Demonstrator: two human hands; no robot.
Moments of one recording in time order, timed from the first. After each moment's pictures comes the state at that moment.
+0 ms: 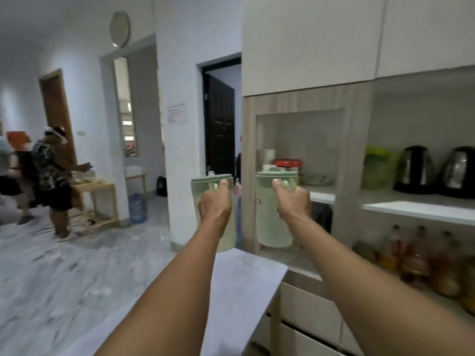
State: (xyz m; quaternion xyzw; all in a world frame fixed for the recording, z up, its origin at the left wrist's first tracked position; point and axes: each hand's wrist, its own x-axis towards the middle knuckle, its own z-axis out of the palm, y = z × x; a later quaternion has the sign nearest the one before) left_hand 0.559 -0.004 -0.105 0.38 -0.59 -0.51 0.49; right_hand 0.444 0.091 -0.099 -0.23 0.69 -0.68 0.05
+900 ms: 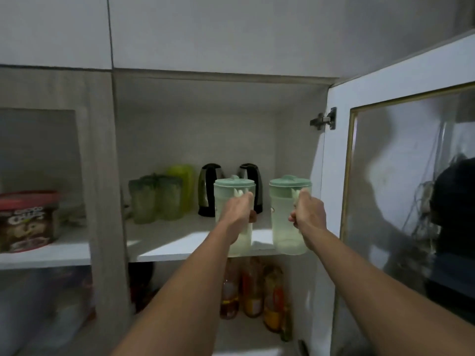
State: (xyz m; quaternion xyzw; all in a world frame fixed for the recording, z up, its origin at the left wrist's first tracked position) left_hand -0.089 0.294 -0.077 0.07 -0.75 -0.63 0.16; right_hand -0.143 0.439 -0.089 0.00 0.73 -0.66 -0.19
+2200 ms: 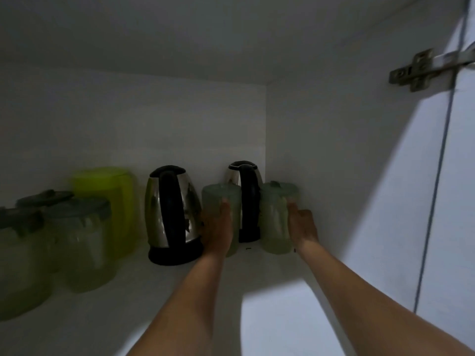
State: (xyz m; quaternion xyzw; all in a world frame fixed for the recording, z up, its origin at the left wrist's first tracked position) left_hand -0.469 0.177 -0.133 0.13 -0.70 -0.66 0.24; right_hand -0.479 0.336 -0.136 0.12 0.74 -0.64 -0.16
